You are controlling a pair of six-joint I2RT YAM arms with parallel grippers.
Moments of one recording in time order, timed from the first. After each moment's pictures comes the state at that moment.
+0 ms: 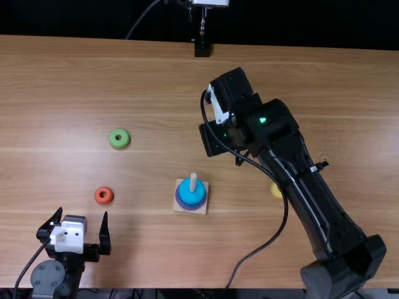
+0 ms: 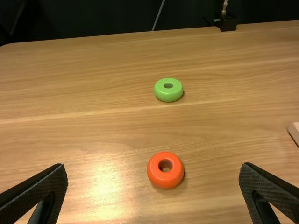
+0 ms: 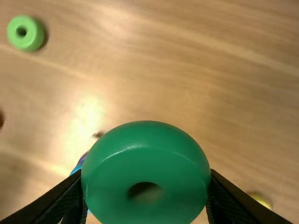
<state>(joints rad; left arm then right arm) -0.06 0.01 0.11 -0.40 0.00 0.03 0.50 1.91 1.95 -1.20 -0.03 0.11</state>
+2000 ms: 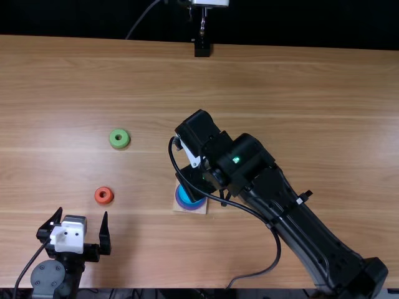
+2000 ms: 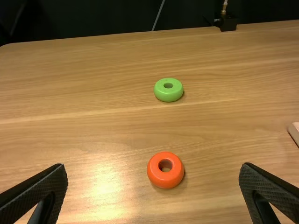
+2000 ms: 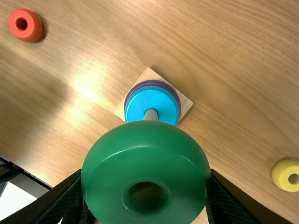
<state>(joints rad) -0.06 0.01 0.11 -0.40 0.01 0.03 0.70 1.80 1.82 -1.29 -0.03 0.11</state>
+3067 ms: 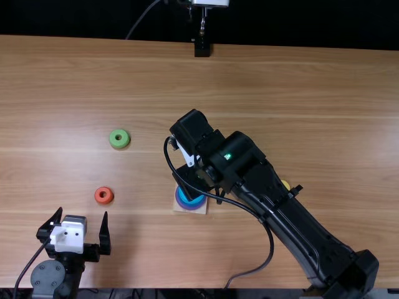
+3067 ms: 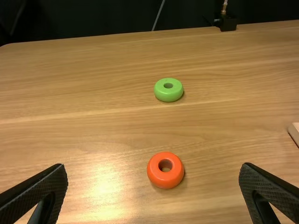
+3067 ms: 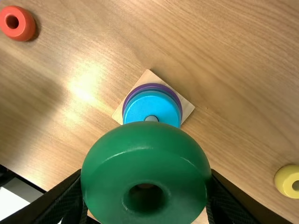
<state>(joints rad) -0.06 0.01 0.11 -0.40 0.00 0.03 0.71 1.84 1.82 -1.28 -0.03 0.11</state>
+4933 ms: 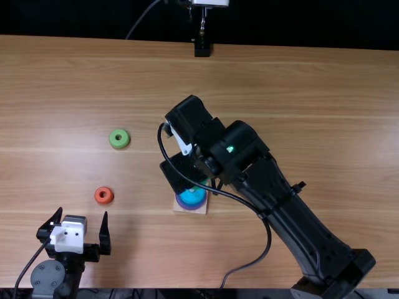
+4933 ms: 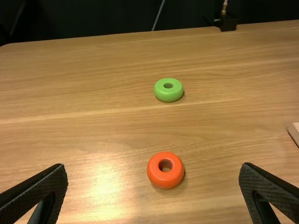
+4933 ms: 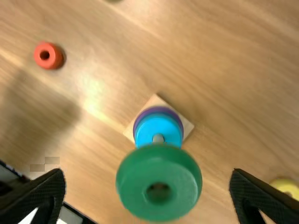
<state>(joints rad) -0.06 0.01 0.11 -0.40 0.00 0.03 0.71 1.90 2.05 -1.37 -0.03 0.11</state>
